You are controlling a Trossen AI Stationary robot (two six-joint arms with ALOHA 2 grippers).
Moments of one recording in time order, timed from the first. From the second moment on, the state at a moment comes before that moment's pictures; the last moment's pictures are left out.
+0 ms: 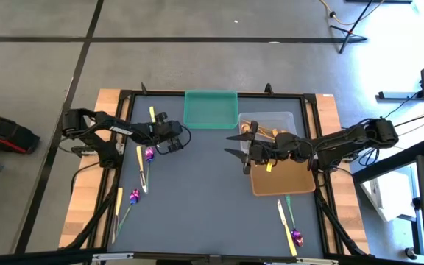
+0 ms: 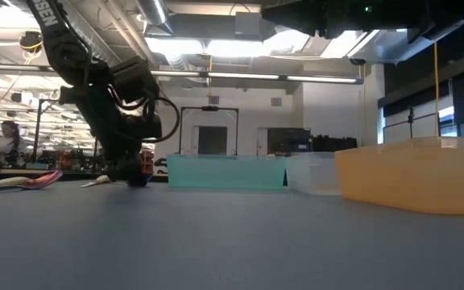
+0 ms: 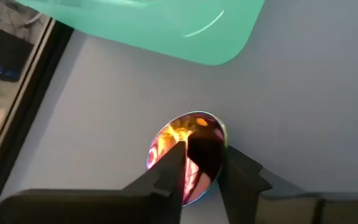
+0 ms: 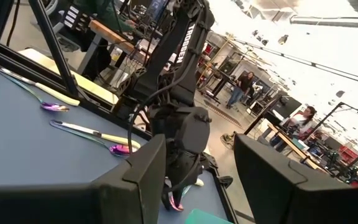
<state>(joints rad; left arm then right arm) 0.33 1.54 0.49 0.07 -0.52 0.12 0.10 1.32 0.63 0.74 0.20 -0.61</state>
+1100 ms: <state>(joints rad) 0.13 0.99 0.49 0.00 -0.56 0.08 0.10 1.32 0.63 0.74 0.20 -0.60</state>
